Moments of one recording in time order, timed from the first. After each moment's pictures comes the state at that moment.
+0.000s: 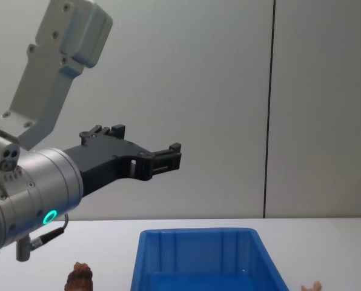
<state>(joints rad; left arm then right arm) -0.24 0.38 0.45 -1.63 -0.20 0.01 -0.01 -0.01 0.44 -0.17 -1.47 0.37 0.21 0.26</state>
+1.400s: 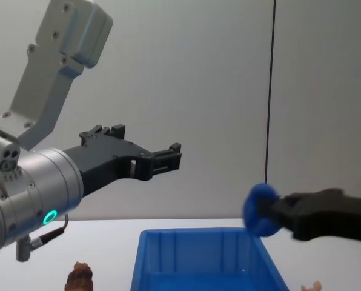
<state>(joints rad) -0.24 0.38 0.45 -1.63 -0.20 0.01 -0.01 0.16 0.32 -0.27 -1.57 0.28 0.14 0.55</state>
